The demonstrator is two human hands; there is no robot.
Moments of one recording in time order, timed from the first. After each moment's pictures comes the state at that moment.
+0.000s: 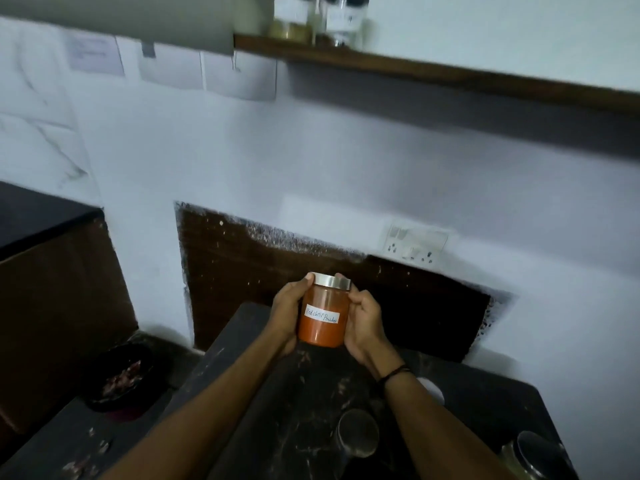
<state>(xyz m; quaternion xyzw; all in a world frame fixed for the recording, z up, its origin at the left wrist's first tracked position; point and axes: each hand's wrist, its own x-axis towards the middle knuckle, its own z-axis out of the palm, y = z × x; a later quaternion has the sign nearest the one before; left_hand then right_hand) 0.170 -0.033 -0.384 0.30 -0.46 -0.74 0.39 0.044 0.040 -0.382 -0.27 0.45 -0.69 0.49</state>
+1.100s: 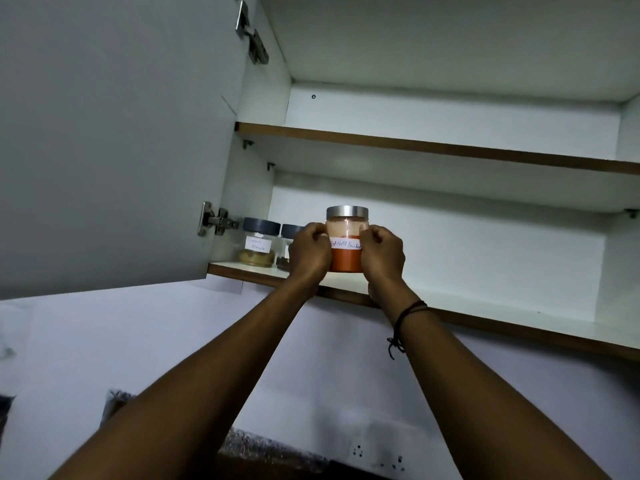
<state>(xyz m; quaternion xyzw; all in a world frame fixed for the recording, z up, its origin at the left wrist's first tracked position) 0.074 -0.084 0.033 0.22 -0.64 -0.38 0.63 -0.016 -0.023 0.045 -0.43 0.56 -0.70 -0.10</state>
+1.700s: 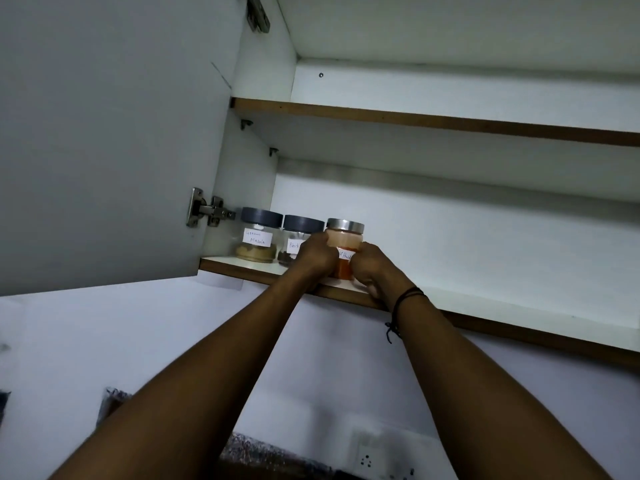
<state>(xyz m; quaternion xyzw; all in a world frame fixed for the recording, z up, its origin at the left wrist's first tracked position) 0.041 -0.154 0.031 0.27 -0.75 -0.37 0.48 -0.055 -0.088 0.041 -0.51 0.67 -0.54 0.07</state>
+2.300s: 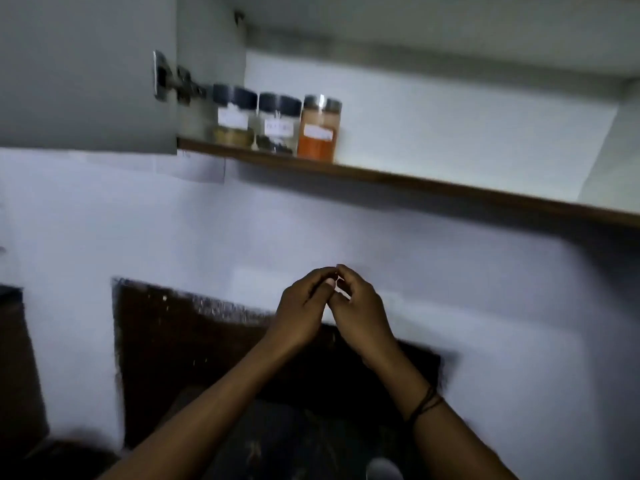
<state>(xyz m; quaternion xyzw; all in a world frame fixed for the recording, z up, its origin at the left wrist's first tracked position) 0.095 -0.004 -0.205 0.16 -0.74 -0.44 0.47 0.006 0.068 -0.187 -0.50 0.70 -0.52 0.06</state>
